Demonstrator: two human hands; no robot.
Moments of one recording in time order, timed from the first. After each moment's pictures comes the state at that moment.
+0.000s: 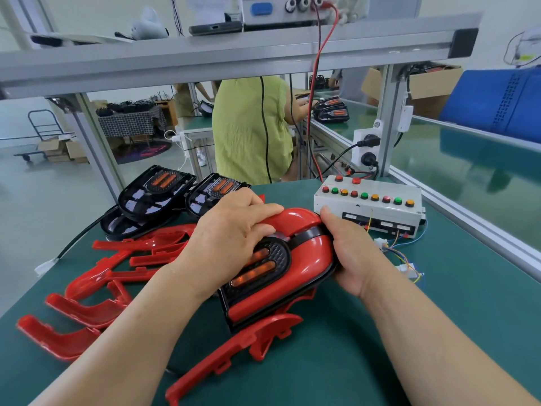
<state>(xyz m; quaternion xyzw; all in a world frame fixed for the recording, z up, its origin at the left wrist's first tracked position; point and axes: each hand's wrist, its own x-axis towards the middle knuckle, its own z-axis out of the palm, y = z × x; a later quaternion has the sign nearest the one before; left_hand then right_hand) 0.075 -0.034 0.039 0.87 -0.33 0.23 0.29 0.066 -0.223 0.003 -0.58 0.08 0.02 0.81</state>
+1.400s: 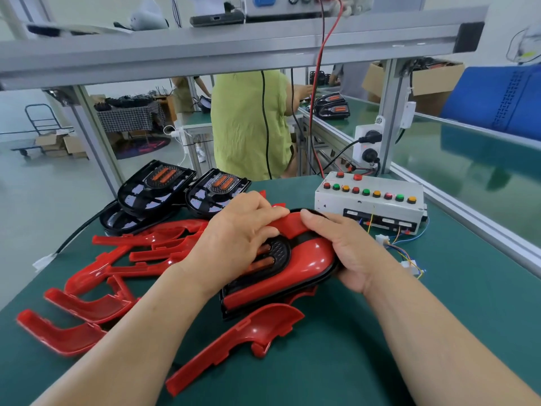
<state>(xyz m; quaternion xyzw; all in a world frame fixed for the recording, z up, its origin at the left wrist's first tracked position) 0.080 -0.036 0.028 0.87 -0.37 0.21 0.26 0.064 -0.226 0.002 -0.60 0.01 0.05 0.80</state>
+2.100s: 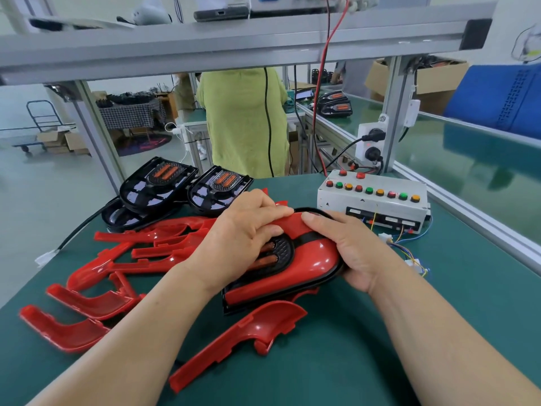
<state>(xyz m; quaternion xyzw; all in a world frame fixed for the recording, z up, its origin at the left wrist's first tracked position) 0.082 -0.037 0.025 0.85 -0.36 0.19 0.32 0.060 -0.226 0.003 -0.59 0.00 0.05 0.80</state>
